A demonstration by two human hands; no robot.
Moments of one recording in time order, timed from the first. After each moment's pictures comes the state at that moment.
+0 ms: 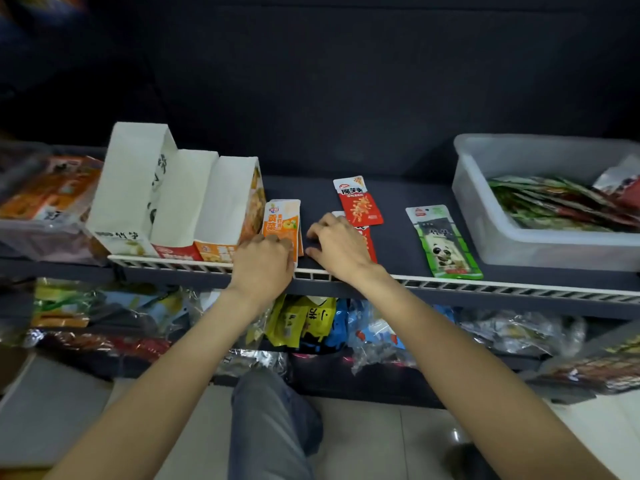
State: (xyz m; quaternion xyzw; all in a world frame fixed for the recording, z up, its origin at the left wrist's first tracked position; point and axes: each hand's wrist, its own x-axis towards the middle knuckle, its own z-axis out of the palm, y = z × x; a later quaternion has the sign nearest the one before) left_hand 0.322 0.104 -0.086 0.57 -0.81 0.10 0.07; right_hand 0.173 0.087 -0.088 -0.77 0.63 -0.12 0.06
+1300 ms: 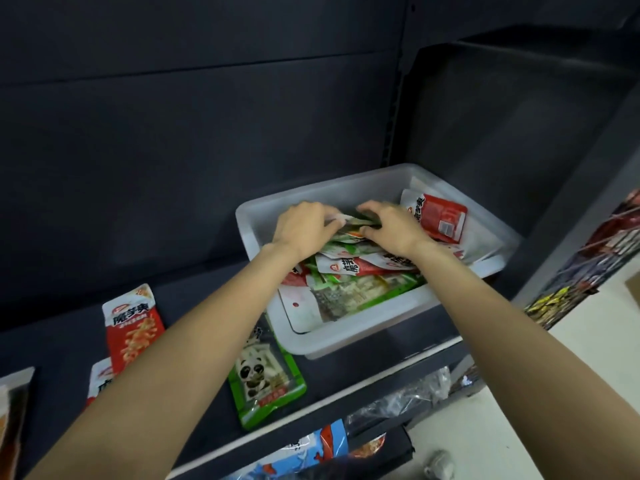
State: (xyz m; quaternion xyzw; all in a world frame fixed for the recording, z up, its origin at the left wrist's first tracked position) left_hand -0.098 -0.029 -0.044 0.29 -0.94 -0.07 0.18; right_hand -0.247 0.070 -0.050 -0.54 0.81 -0.21 0.07
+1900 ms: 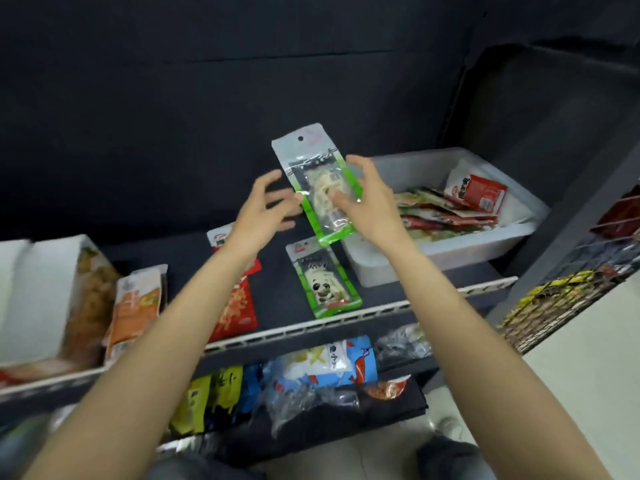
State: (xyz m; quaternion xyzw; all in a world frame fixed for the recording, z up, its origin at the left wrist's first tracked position) left_hand 0.108 0.039 -0.009 0.38 -0.64 -0.55 0.38; right_hand -0.049 0.113 0.003 -0.53 0.69 -0.48 0.14
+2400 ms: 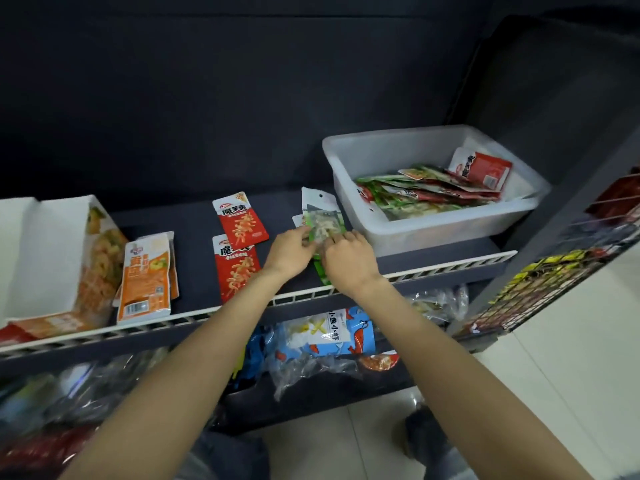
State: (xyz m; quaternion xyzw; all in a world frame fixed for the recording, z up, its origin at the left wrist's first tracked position) left_hand 0.104 0.057 -0.107 0.46 -0.80 -0.34 0.16; right_hand 0.003 0.134 -0.102 -0.67 0.74 -0.03 -0.09
